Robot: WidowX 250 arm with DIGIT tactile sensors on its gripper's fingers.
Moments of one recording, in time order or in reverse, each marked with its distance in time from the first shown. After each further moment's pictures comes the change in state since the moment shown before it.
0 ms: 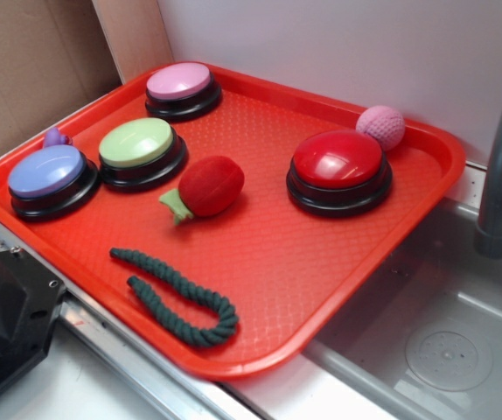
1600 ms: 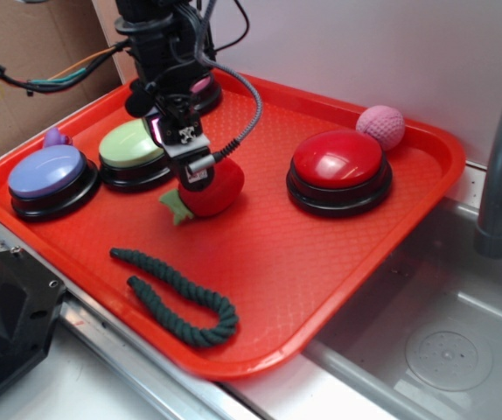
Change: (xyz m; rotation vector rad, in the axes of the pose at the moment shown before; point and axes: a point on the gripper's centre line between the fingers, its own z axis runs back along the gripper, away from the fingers) arm 0.069 -0.017 -0.181 -0.043 0.122 -0.331
